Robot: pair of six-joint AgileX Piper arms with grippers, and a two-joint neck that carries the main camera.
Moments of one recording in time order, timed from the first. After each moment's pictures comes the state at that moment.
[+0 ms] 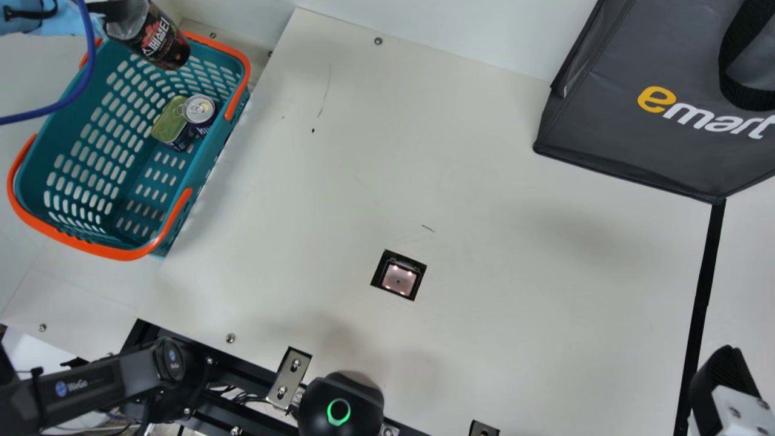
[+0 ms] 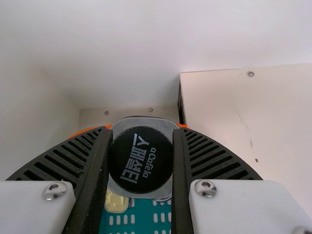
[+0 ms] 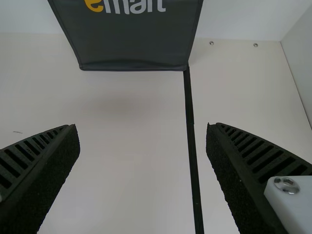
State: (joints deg) left arm 37.1 85.0 -83.1 -37.4 56.6 54.7; right arm 0.7 42.6 -69.7 -0.8 69.5 -2.3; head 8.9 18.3
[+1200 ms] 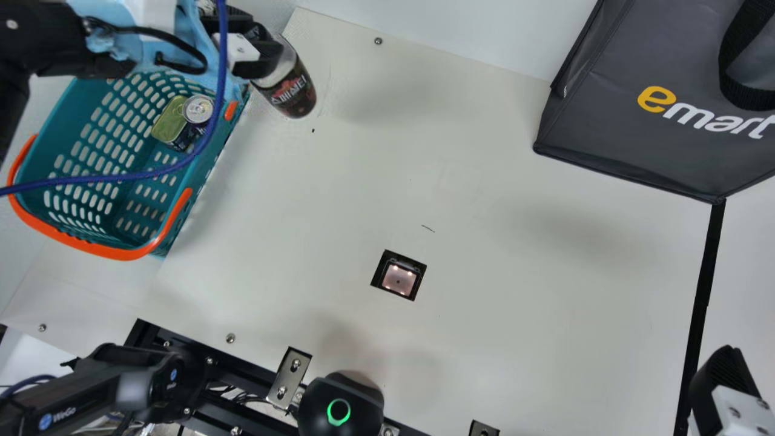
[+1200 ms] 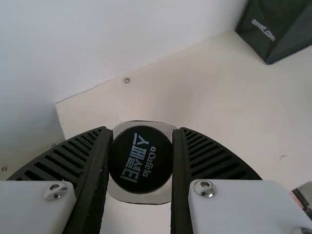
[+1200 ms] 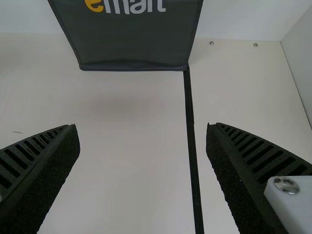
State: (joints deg) left arm 8.9 78.9 -73.9 -35.6 53.1 51.8; right arm 0.7 42.6 -69.7 -0.8 69.5 -2.3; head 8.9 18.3
